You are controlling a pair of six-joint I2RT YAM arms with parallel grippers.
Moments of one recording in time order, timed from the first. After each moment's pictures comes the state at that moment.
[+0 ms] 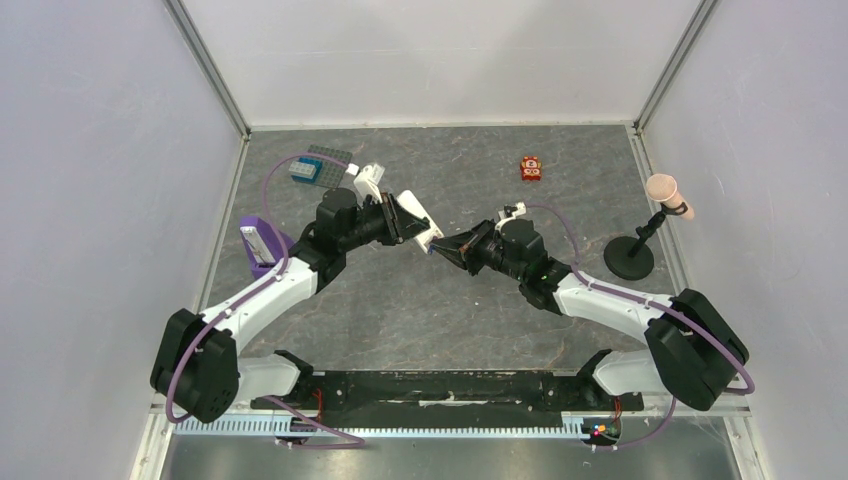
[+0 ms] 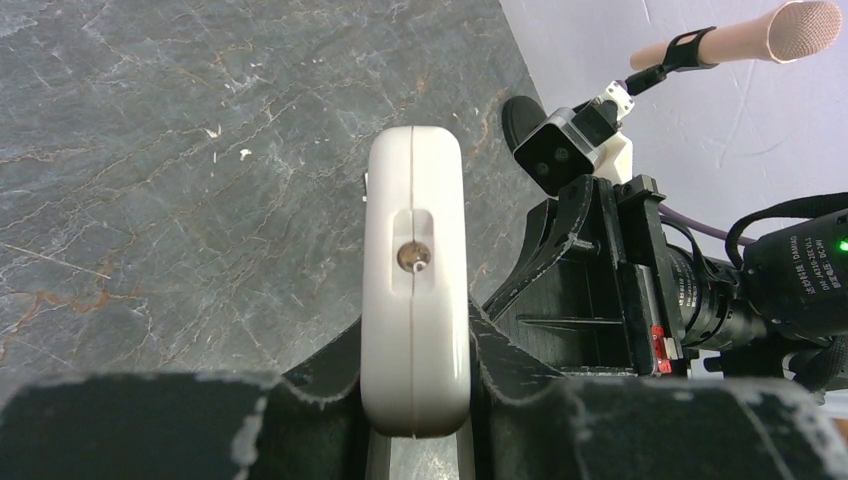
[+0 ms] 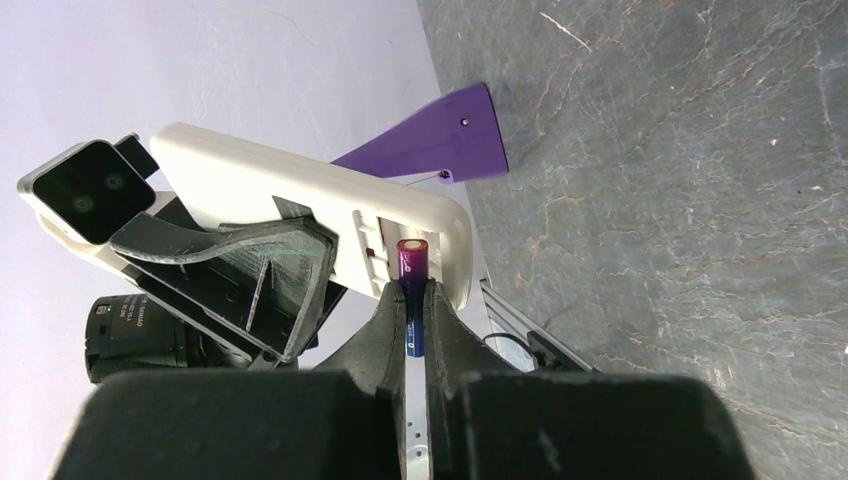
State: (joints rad) left arm -0.50 1.24 0.76 0.20 0.40 -0.68; right arm 0.71 1.32 0.61 0.42 -0.16 1.59
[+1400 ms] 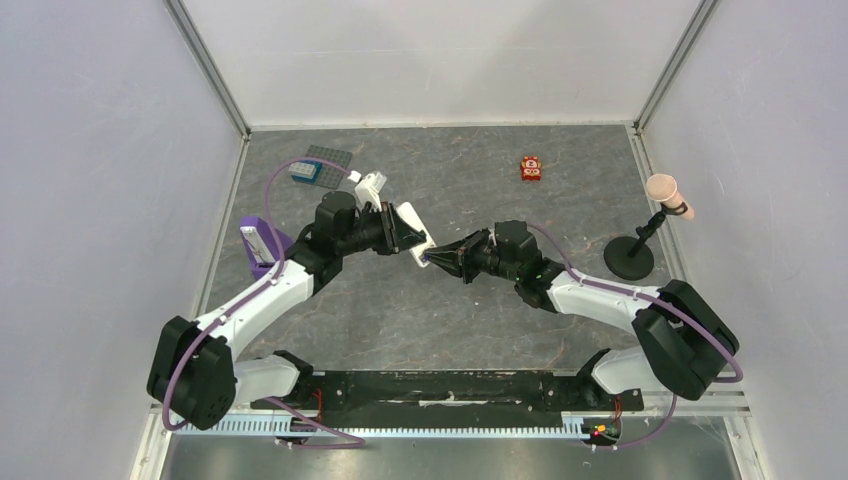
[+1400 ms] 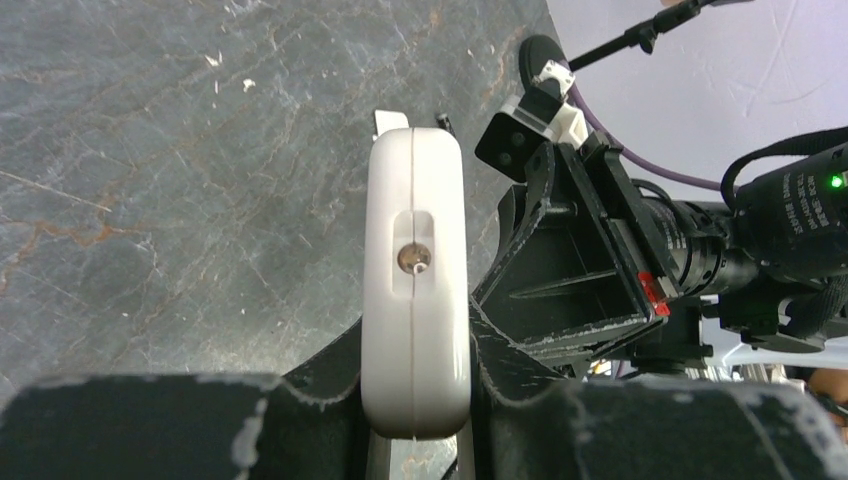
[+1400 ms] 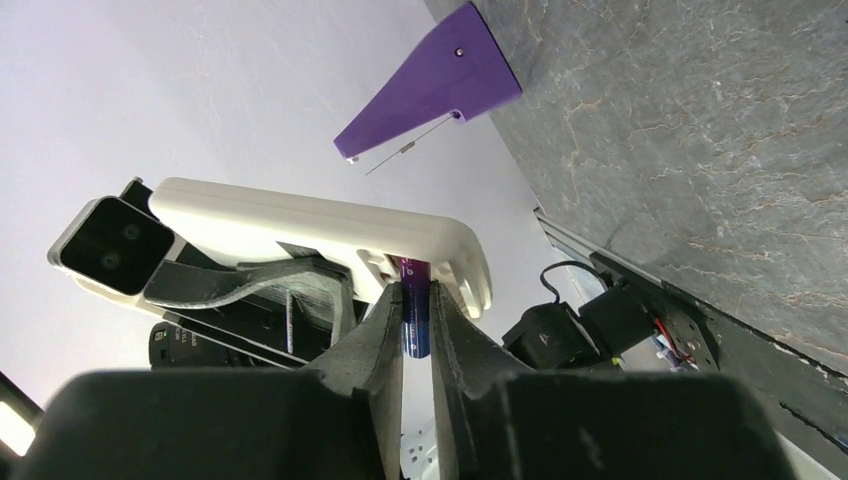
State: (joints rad) left arm -0.49 1.21 0.75 0.08 0.45 -0.63; right arm 0.71 1.38 0.61 0.41 -0.30 1.86
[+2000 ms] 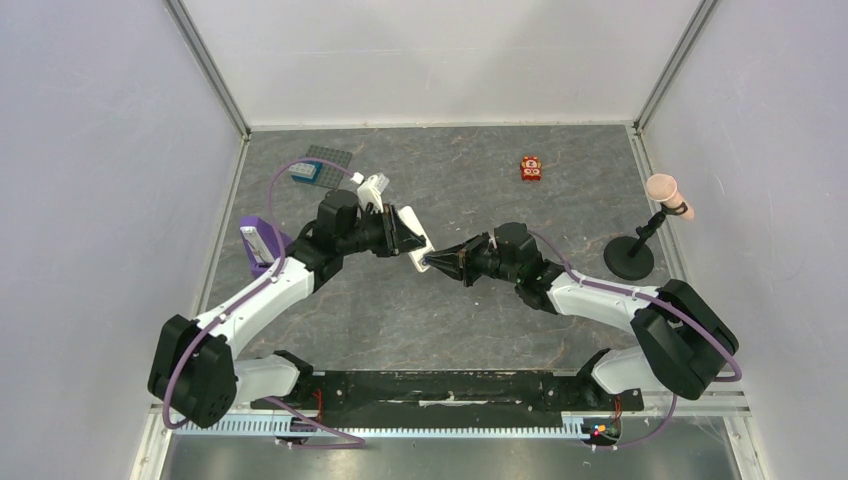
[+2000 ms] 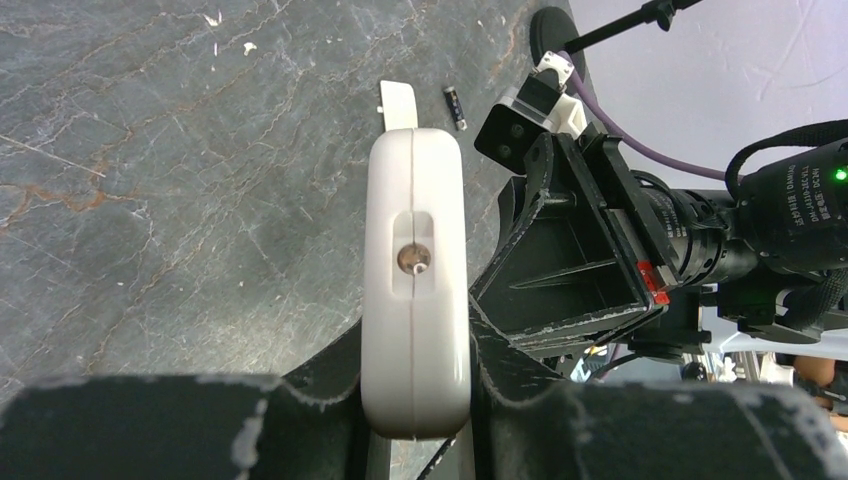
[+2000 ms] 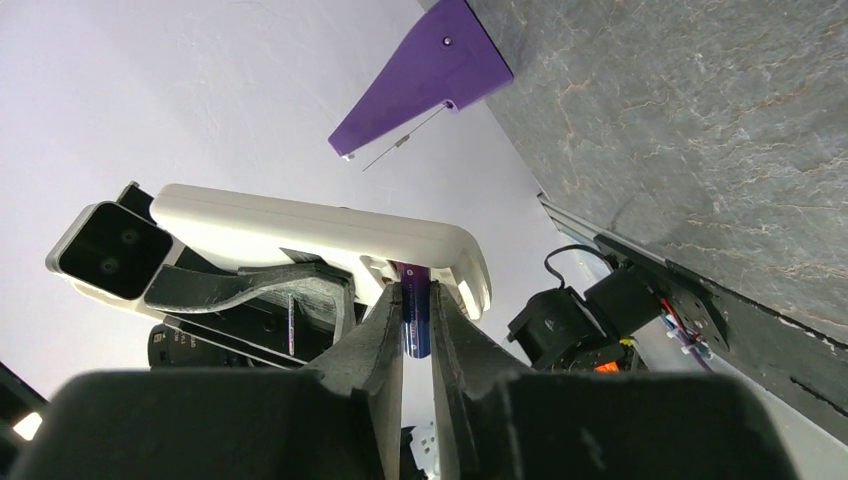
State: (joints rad) left arm -0.49 1.21 0.78 -0.02 0.47 -0.62; right arm 0.71 1.39 0.60 0.40 -0.33 1.92
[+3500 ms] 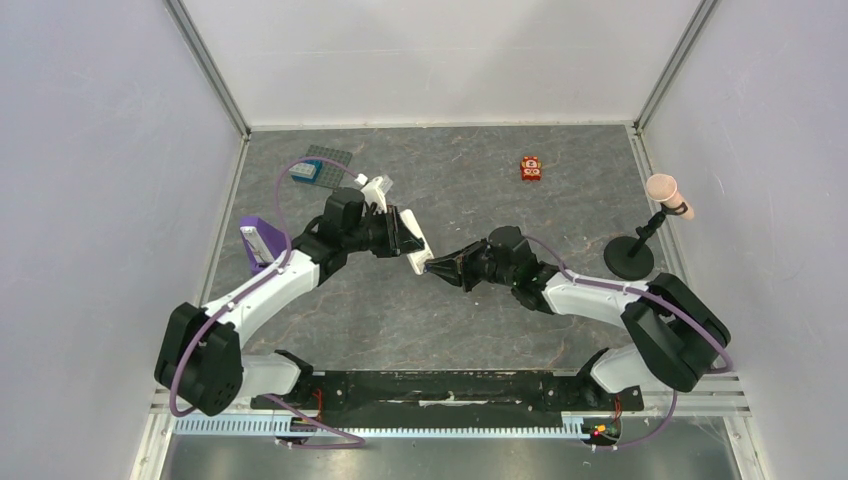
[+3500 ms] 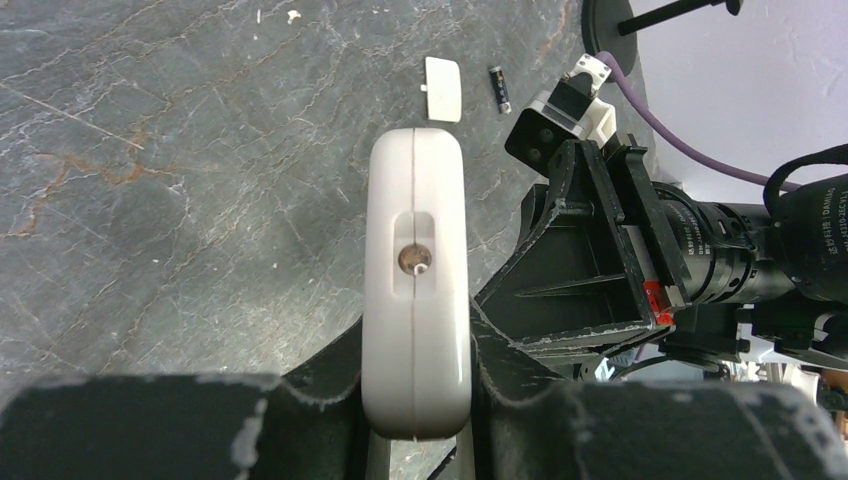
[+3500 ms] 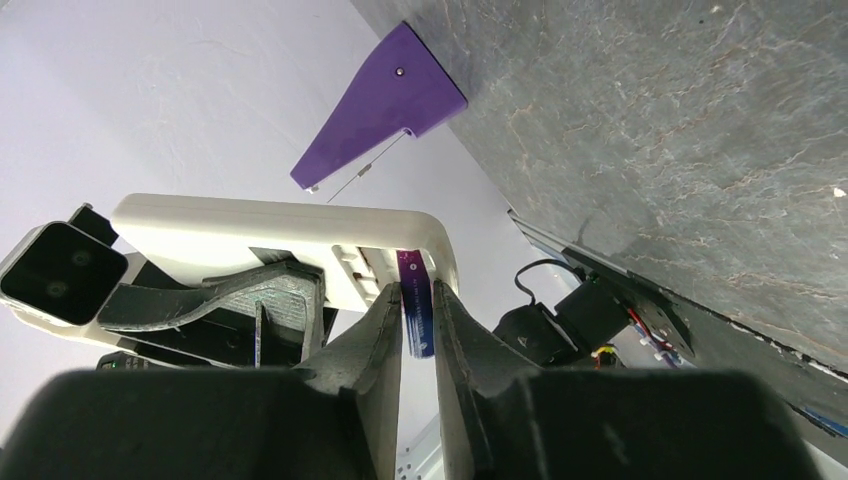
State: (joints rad) left arm -0.49 1.28 0.81 -0.09 0.45 -0.59; right arm 0.72 1.43 0.58 0.37 -0.30 1.93
